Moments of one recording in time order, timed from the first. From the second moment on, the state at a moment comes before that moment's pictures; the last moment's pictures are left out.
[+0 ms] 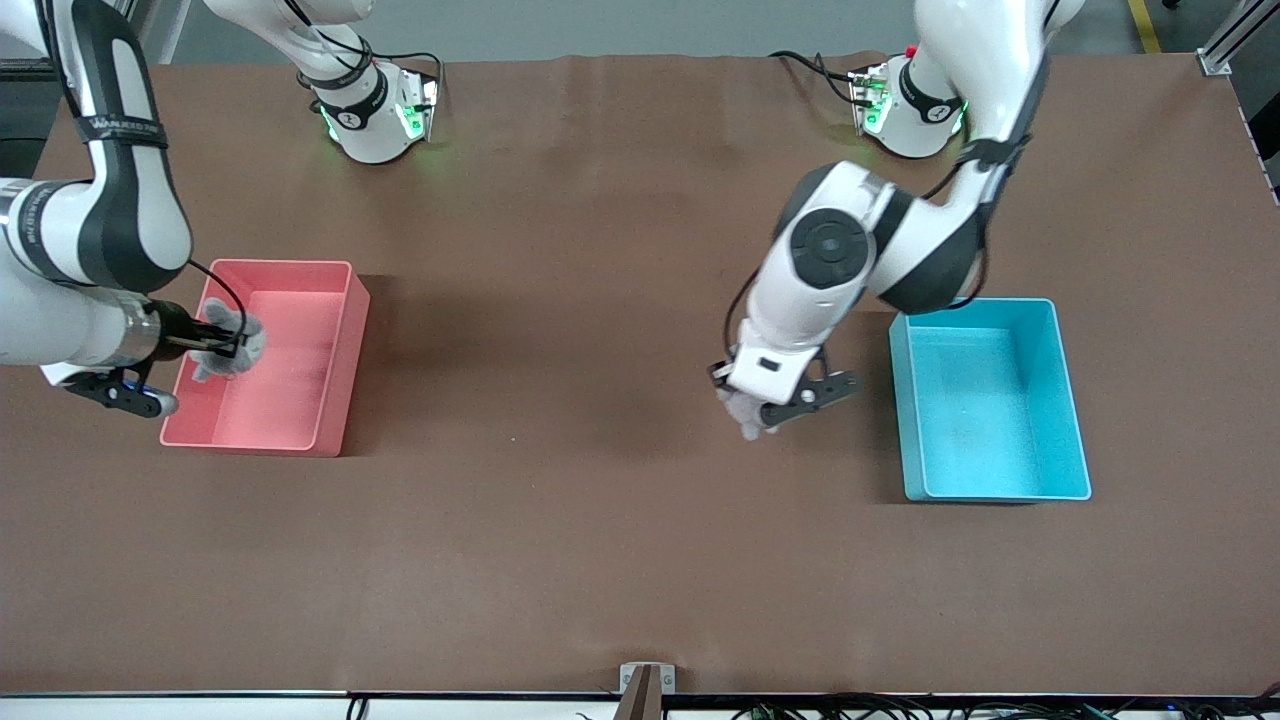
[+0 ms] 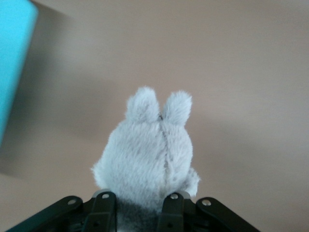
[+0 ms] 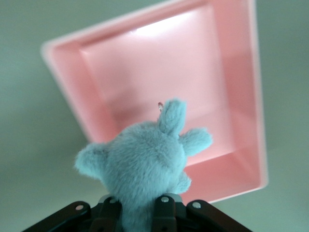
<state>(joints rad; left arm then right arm) -0.46 0.41 -0.08 -1.59 -0.01 2.01 -0.85 0.04 0.23 -0.09 -1.84 0.04 1.78 0.32</state>
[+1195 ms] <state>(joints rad) 0.01 0.34 -0.08 -1.90 0.10 2.08 -0.11 0.78 0.74 -0.09 -1.55 0.09 2.37 1.58</state>
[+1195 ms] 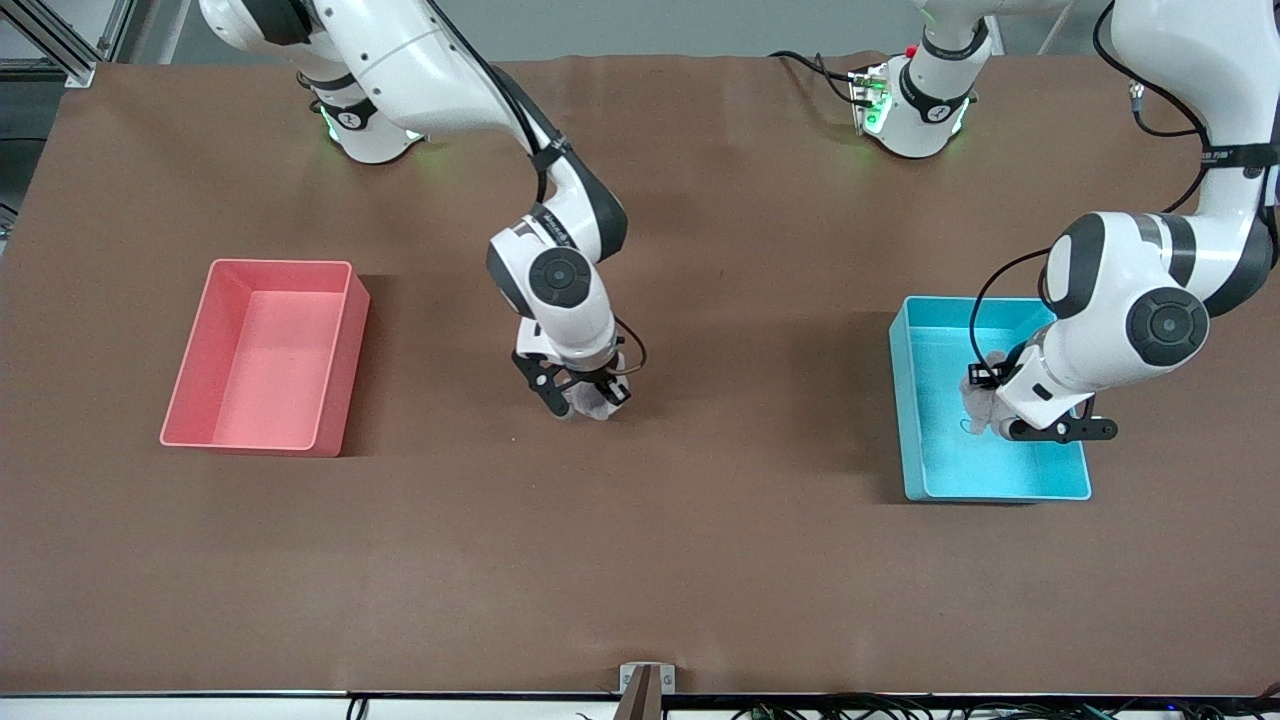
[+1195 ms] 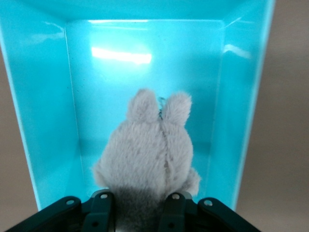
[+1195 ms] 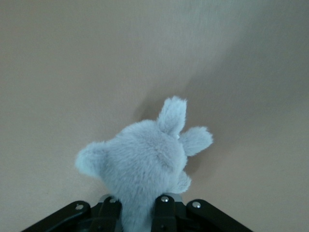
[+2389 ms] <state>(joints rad) 0.06 0.44 -0.08 -1.98 0.14 2.21 -0.07 0.66 0.71 -0.12 -1.30 0.09 2.06 1.15</state>
